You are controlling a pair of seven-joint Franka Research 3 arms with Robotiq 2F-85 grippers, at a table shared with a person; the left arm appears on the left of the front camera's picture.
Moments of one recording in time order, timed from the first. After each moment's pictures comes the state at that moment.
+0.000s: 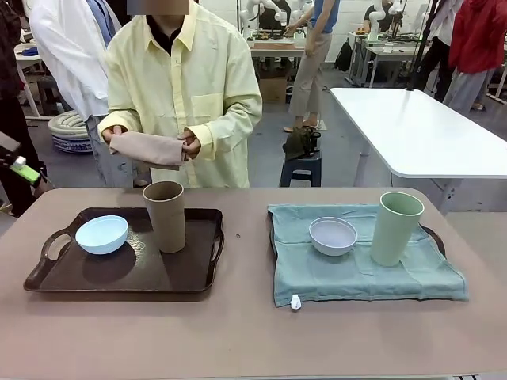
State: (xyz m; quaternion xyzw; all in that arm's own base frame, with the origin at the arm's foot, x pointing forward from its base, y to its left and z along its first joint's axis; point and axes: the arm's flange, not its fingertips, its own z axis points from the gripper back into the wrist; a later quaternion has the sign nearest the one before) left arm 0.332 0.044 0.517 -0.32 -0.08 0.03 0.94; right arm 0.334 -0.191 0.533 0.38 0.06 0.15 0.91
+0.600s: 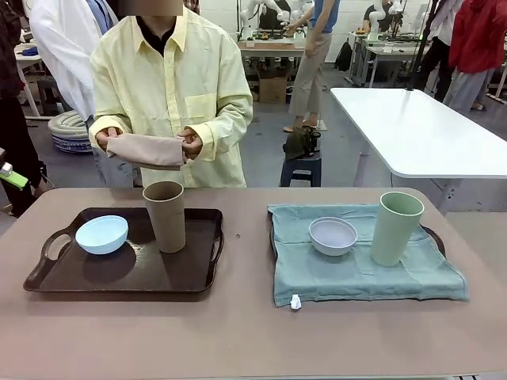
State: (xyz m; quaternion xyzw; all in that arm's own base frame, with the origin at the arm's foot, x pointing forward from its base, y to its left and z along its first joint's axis) left arm 0.323 0.056 0.506 -0.33 -0.09 0.03 0.94; right arm 0.332 -0.201 0.521 0.39 0.06 0.11 0.91
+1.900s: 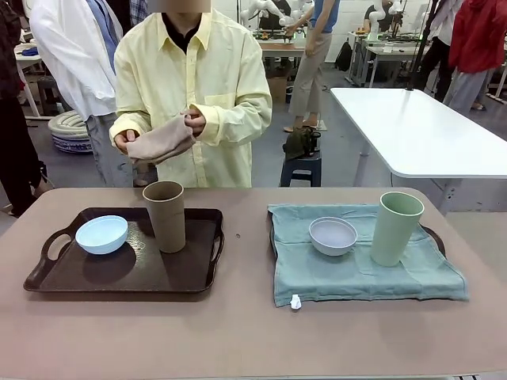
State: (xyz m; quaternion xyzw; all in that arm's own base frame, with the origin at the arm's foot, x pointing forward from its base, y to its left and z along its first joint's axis) left arm 0.337 0.142 0.480 -0.41 -0.01 -0.01 0.91; right arm 0.248 -0.214 0.451 0.44 0.01 -0.01 0.90
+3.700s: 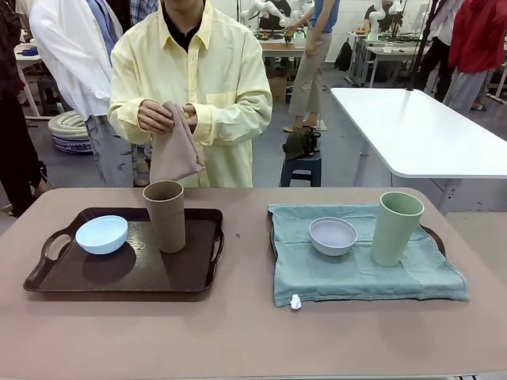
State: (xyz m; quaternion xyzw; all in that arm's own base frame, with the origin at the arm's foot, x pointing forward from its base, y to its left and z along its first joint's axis) left arm 0.342 0.129 0.485 -0.39 0.00 -0.02 0.92; right arm 0.255 -0.206 0.459 0.42 0.00 0.00 0.91
